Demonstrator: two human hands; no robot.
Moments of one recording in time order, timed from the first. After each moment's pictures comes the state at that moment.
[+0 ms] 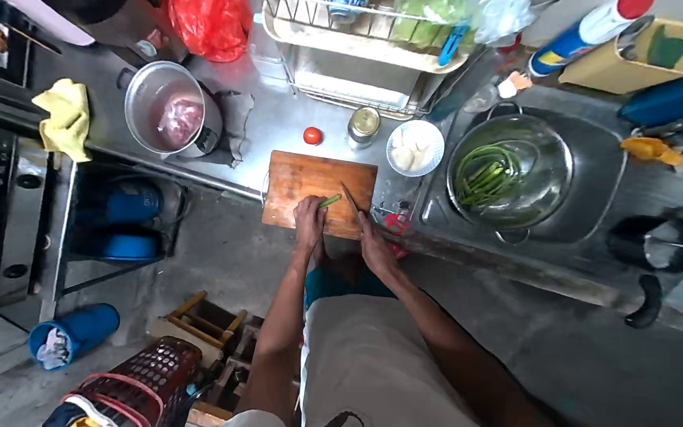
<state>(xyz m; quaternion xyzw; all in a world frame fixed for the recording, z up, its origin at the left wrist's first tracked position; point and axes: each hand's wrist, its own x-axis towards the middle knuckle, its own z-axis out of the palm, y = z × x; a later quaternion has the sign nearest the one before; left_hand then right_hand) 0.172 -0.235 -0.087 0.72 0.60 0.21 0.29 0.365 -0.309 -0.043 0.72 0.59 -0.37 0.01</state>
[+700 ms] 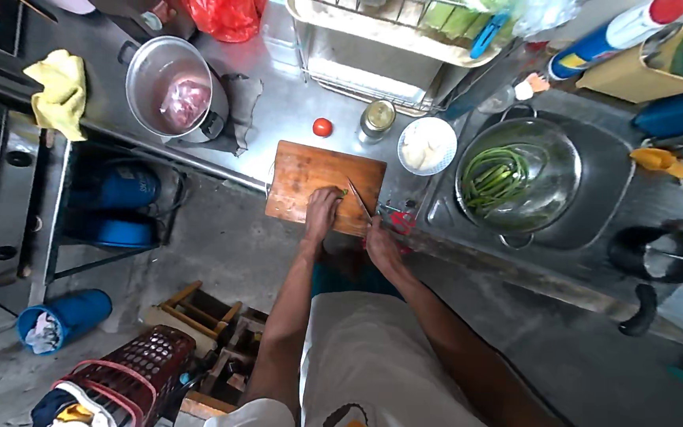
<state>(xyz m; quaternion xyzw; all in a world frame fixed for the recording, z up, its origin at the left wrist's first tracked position) 0.182 -0.227 -0.086 0.77 0.53 0.24 0.27 0.358 -0.293 -0.043 0.75 0.54 -0.35 0.12</state>
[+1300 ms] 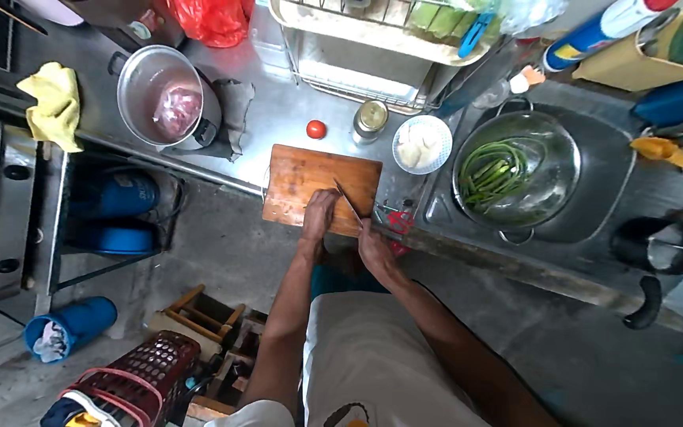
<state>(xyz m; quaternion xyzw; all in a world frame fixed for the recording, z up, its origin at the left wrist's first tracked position) 0.184 -0.214 -0.113 0.79 0.51 0.23 0.27 0.345 -0.297 -0.031 0.74 0.57 -0.34 0.08</state>
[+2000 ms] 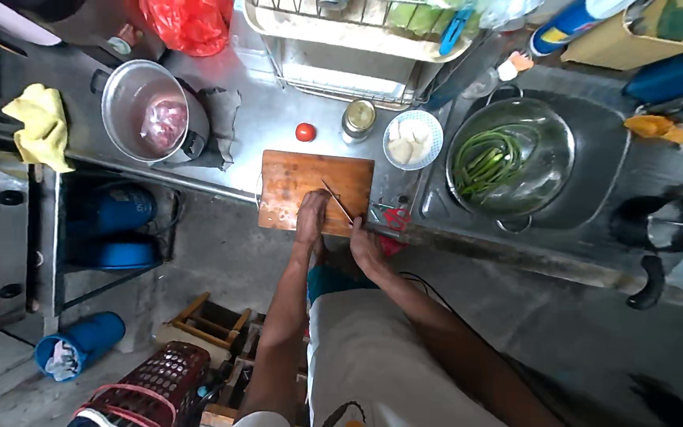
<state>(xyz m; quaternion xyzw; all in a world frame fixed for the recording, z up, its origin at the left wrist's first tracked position) 0.176 -0.216 -0.099 0.78 0.51 0.23 0.29 0.329 -0.293 -0.063 0.77 0.55 -0.31 0.10</state>
